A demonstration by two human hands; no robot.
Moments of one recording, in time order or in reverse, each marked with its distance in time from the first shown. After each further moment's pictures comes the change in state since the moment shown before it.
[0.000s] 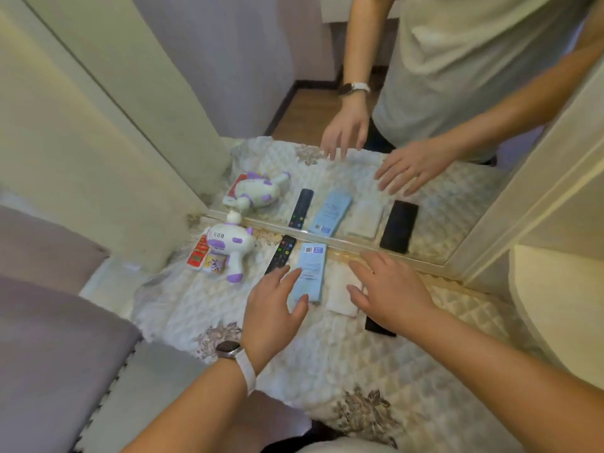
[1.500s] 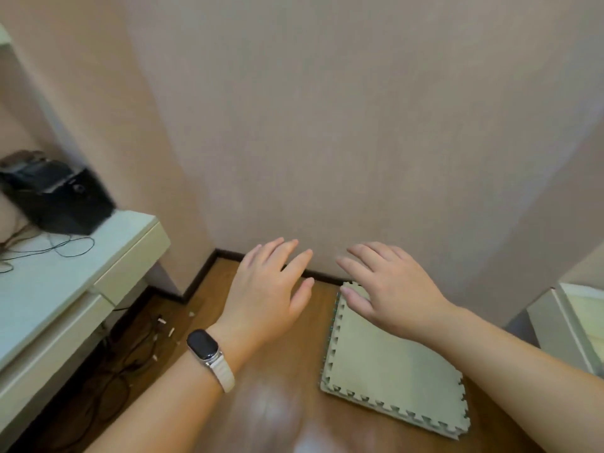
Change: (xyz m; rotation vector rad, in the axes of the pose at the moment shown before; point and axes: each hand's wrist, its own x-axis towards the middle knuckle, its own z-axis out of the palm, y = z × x) left_hand -0.737 -0.293 -0.257 0.527 0.703 -1.027; right_hand -0.238 -0.797 0.022 0.079 0.173 -1.712
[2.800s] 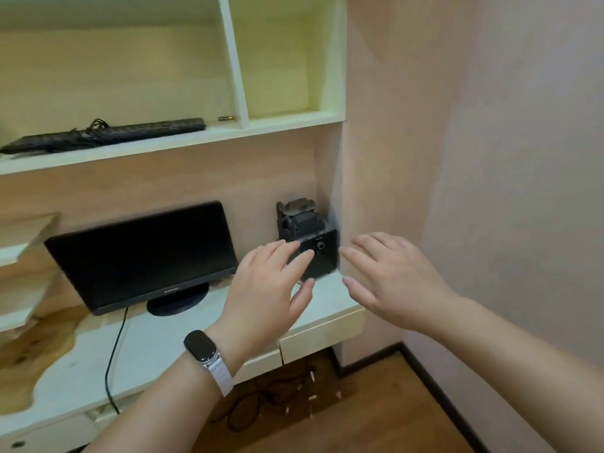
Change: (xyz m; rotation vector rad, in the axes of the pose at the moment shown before) left_hand 0.057 -0.378 -0.106 0.588 0.129 -0.719; right_hand 0.540 -0.177 0.104 0.321 0.254 -0.799
